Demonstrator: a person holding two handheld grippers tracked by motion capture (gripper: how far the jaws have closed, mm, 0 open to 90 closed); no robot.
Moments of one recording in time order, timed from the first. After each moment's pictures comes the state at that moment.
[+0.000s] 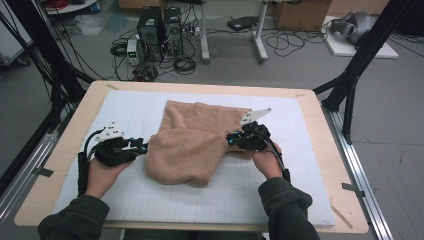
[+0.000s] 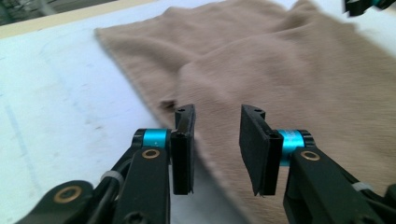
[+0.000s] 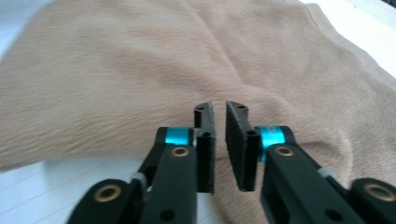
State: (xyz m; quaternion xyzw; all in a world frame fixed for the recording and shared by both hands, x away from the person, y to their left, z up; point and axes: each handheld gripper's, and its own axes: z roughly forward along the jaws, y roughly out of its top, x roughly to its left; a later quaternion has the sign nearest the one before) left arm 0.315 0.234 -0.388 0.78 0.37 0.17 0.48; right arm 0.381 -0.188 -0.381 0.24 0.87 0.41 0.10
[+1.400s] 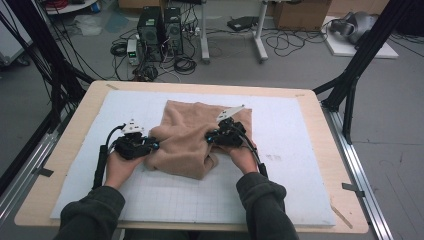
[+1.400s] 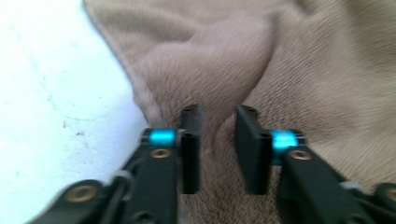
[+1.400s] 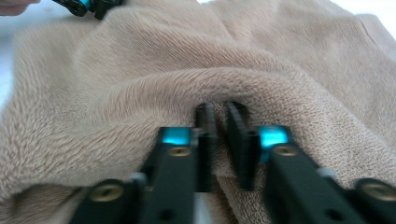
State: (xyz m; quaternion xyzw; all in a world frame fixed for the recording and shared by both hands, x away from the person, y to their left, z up) left arm 0.351 0.212 -0.412 0.79 0.39 0.16 0.44; right arm 0.411 -0.128 -0.401 0.24 0.87 0.42 0.06
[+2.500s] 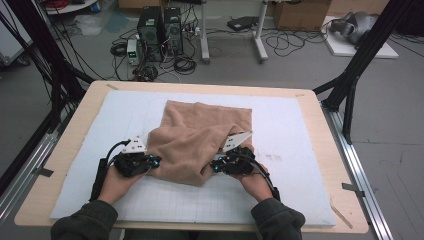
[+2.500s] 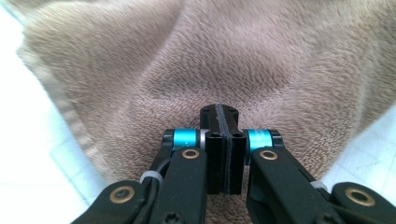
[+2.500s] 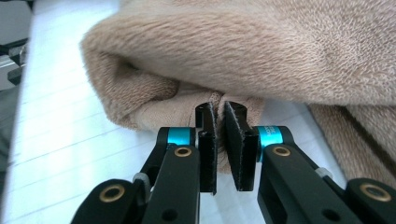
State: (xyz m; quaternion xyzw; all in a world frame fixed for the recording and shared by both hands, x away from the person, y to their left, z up) left arm 0.317 0.202 -0.424 0.84 0.32 0.13 0.42; right arm 0.336 -0.152 -0.417 0.19 0.89 0.41 0.02
